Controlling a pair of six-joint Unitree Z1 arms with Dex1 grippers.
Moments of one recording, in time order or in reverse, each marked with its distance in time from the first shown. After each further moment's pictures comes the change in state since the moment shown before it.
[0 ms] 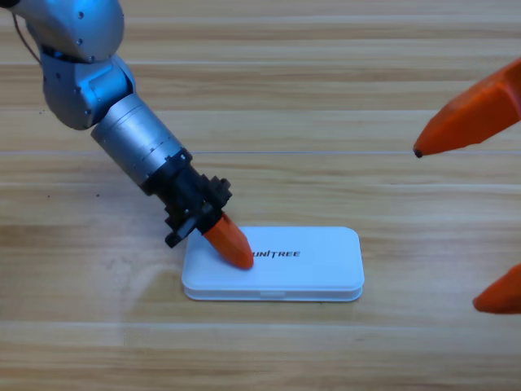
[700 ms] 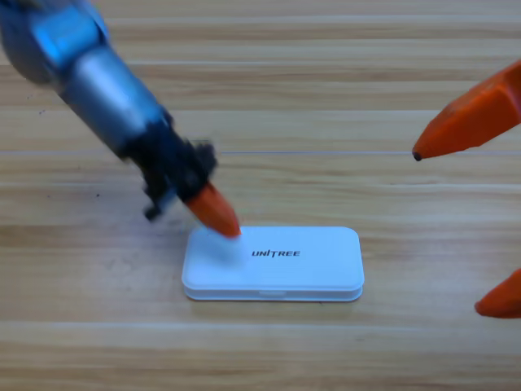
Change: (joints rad) arm 0 -0.040 -0.228 0.034 0.034 0.112 -0.106; arm 1 0.000 0.000 0.000 0.000 0.013 0.004
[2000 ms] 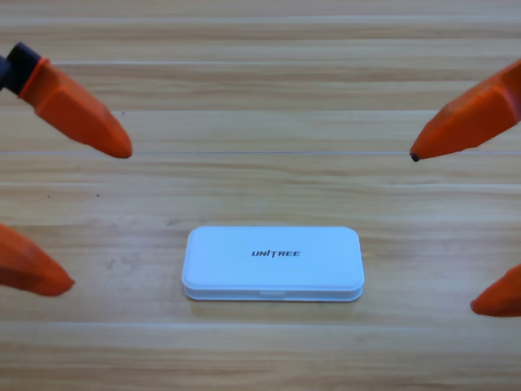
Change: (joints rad) arm 0 -0.272 -0.746 0.054 0.167 0.208 -0.292; arm 1 0.000 0.004 0.000 -0.002 0.001 0.006
